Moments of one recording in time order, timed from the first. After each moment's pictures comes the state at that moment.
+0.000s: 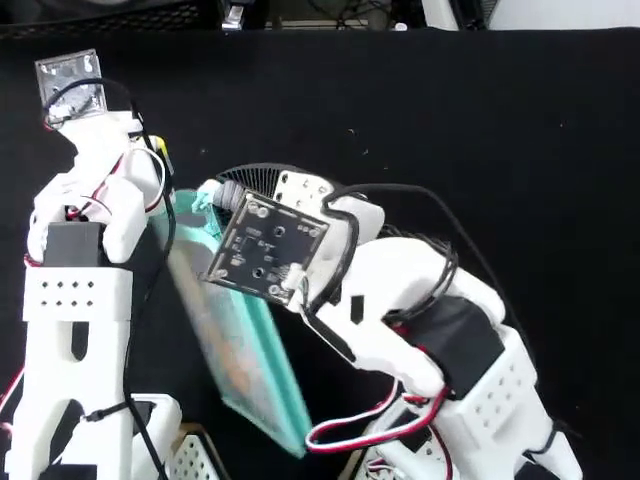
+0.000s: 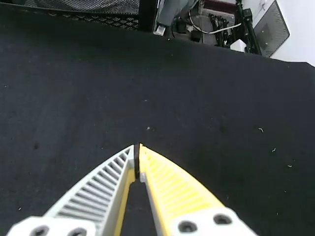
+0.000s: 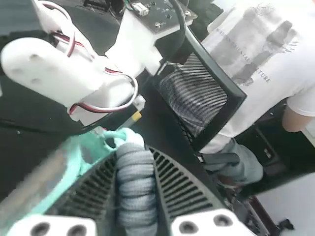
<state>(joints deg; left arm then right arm) -5.6 -38.6 28.4 51.6 10.3 -43.5 -43.7 9.1 61.3 34.5</state>
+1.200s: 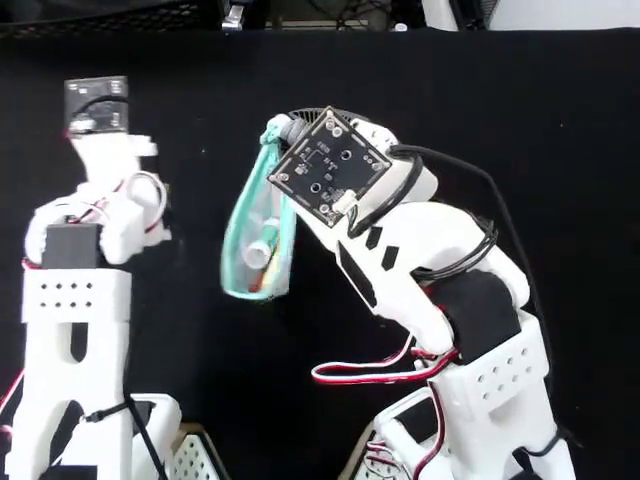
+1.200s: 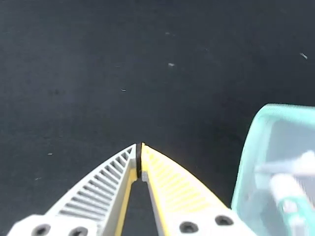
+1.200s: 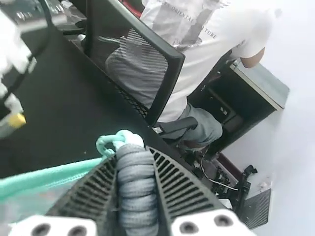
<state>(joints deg) -5.5 -38.9 28.6 66.2 2.2 -28.2 -43.2 10.5 56.0 32.1</state>
